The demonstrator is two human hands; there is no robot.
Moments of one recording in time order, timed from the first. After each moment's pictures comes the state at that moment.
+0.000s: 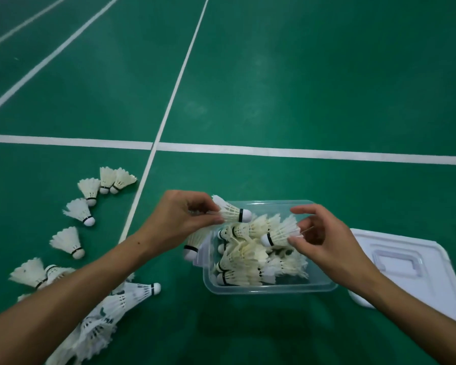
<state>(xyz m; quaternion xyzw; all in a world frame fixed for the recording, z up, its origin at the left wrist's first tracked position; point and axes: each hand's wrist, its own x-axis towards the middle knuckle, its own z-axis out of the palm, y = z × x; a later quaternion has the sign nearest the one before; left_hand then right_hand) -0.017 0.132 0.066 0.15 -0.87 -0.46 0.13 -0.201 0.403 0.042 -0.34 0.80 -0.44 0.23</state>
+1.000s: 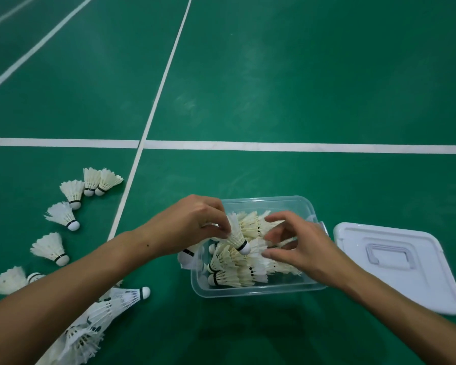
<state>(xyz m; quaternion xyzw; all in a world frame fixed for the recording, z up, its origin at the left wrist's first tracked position) -0.053 0.144 0.060 -0.02 -0.95 -0.30 0.00 -0.203 0.393 0.029 -0.39 0.79 -0.35 0.31</state>
